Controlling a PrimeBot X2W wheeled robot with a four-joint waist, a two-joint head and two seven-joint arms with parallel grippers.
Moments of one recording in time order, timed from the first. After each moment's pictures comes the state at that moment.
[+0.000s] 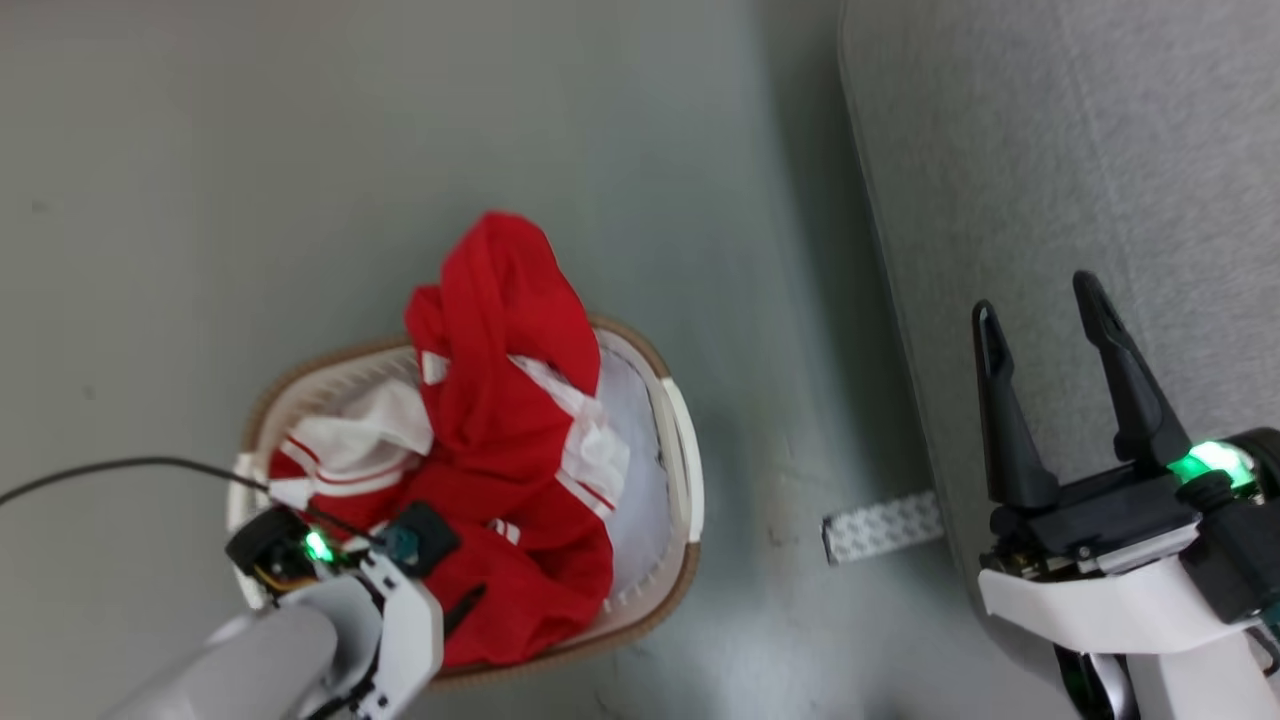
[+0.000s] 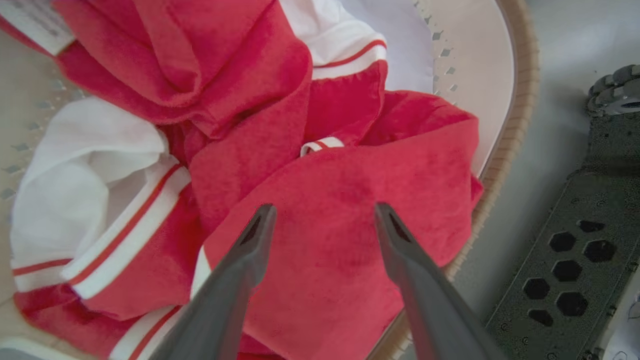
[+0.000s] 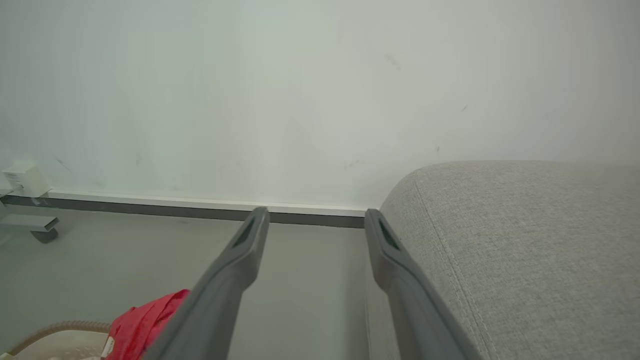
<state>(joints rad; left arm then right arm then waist) -0.75 0.50 -1.22 0.74 -0.54 -0.13 -0.04 -0.28 -0.05 0.15 -0.09 0.16 0.13 -0.26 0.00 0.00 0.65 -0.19</state>
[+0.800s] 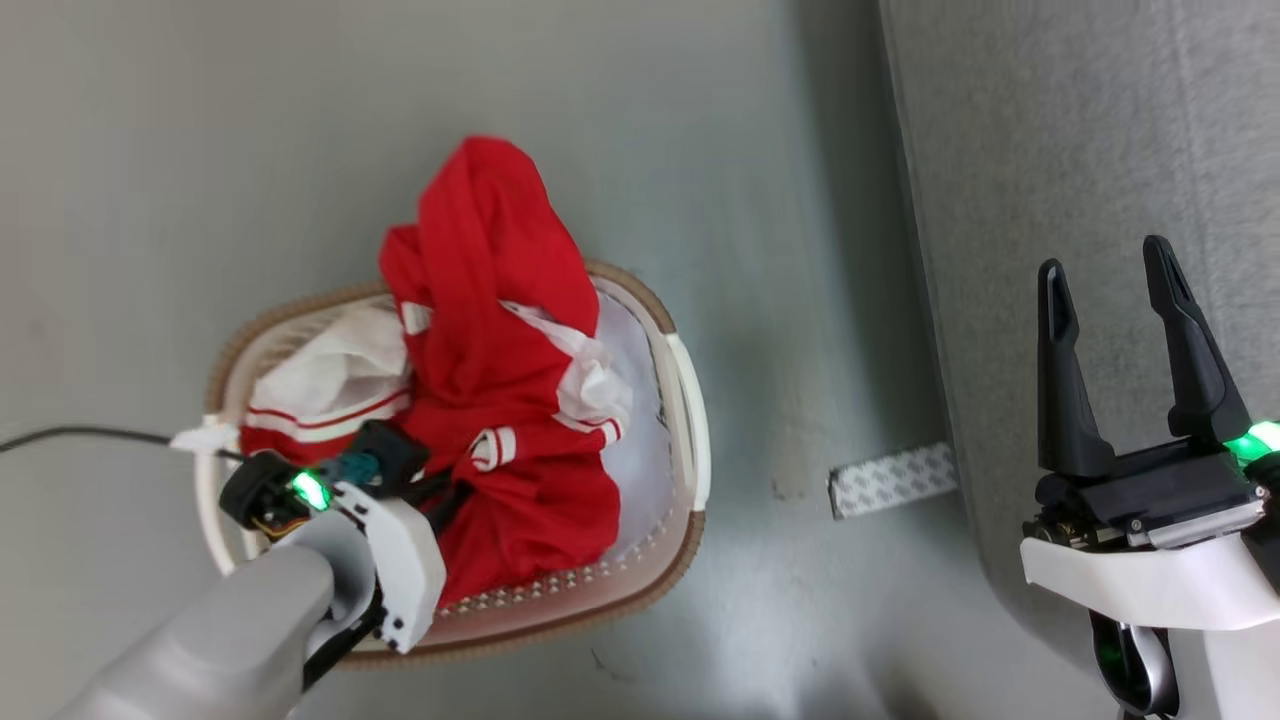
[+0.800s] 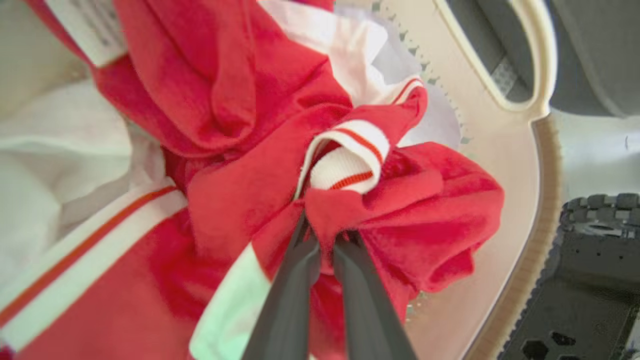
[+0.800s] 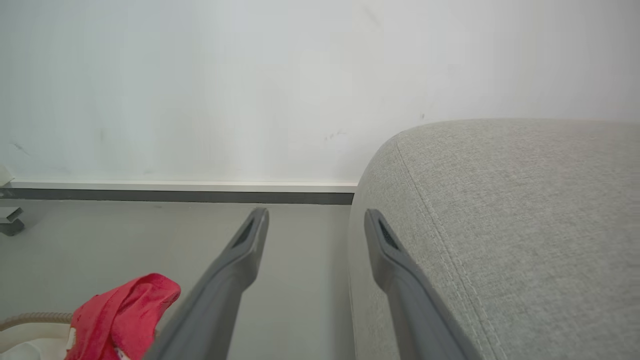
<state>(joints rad) -0.86 0.48 -1.27 0.77 -0.76 -0.13 -0.18 -0.30 -0.05 0.09 -0.12 0.19 0.13 -0.26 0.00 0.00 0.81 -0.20</state>
